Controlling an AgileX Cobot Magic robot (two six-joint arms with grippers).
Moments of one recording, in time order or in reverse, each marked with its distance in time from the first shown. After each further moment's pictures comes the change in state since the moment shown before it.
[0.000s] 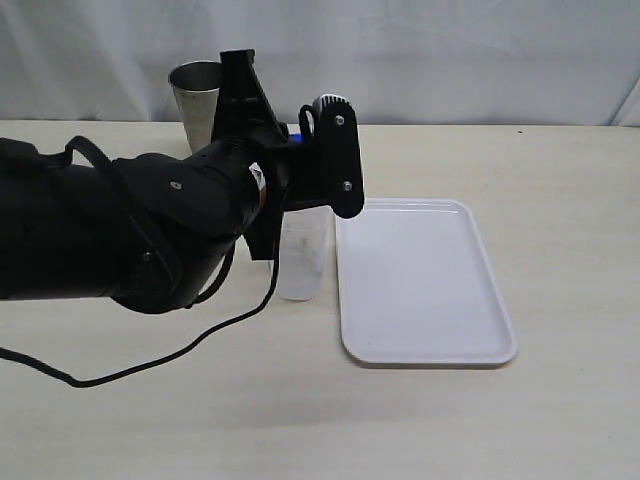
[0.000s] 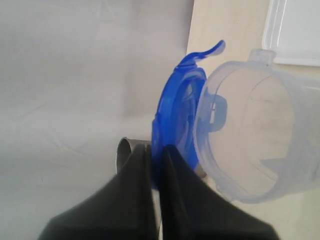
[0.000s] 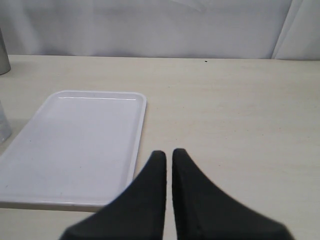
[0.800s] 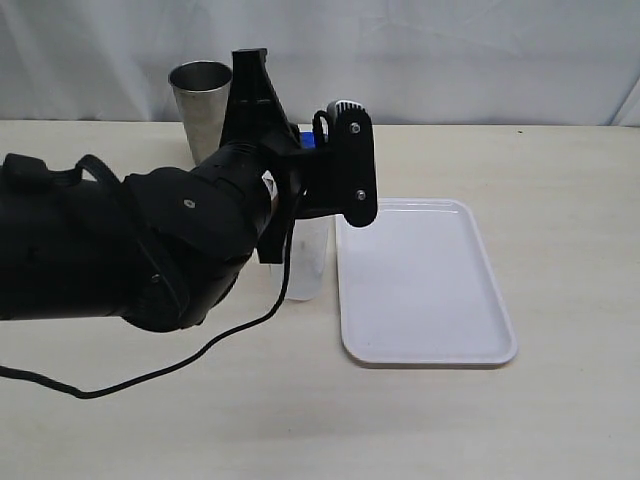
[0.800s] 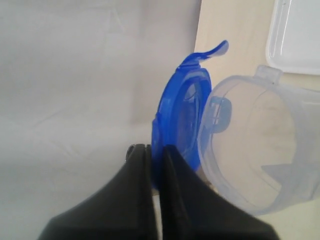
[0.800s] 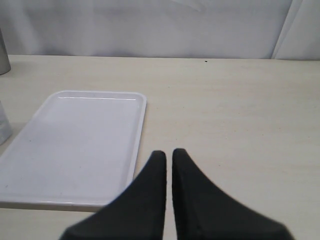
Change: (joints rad) left arm -0.043 -0.002 0.000 0.022 0.048 -0.008; right arm 0.000 0.000 0.000 0.000 0.000 0.000
